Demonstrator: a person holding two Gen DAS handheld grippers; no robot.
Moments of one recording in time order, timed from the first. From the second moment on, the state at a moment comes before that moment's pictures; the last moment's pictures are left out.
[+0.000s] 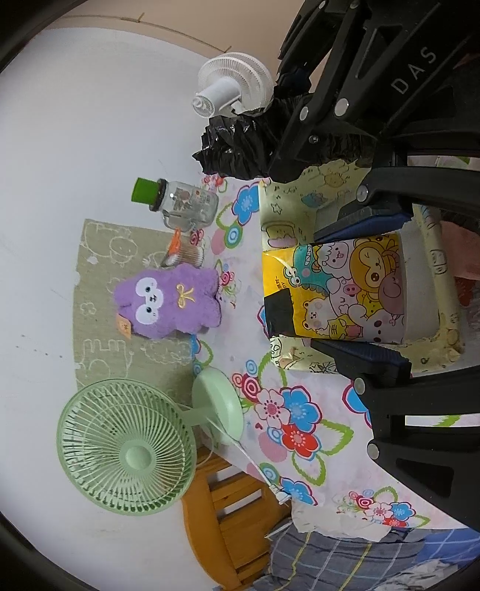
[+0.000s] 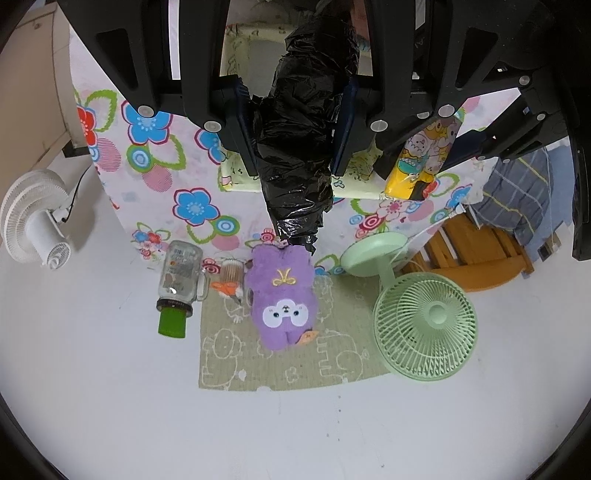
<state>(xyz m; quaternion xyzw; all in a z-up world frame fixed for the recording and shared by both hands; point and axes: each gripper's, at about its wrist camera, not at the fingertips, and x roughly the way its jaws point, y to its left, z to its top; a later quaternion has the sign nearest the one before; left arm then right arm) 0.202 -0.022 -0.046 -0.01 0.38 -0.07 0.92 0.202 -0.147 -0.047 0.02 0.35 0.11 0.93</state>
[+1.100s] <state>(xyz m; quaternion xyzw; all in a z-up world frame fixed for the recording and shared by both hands) 0.220 -0.037 -0.076 0.03 0.41 -0.04 0.91 0.232 -0.160 -0.086 0.01 0.39 0.07 0.92</state>
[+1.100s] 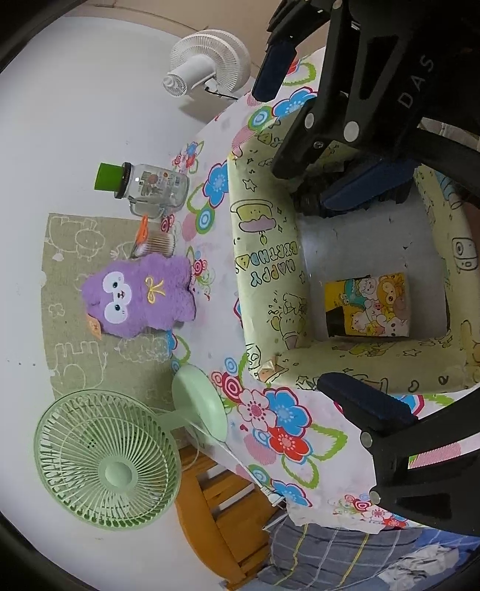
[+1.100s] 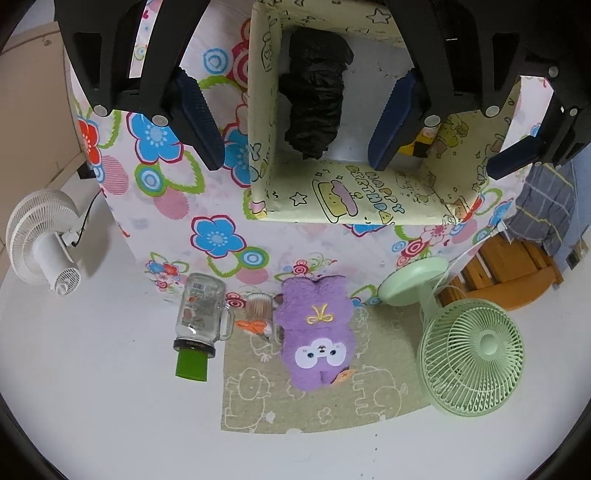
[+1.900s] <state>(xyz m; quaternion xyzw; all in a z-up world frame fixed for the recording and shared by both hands) 0.174 -0.037 -0.041 0.02 0.36 -0.05 0.93 0.182 -0.168 -0.045 0.03 0.33 0.07 0.94</state>
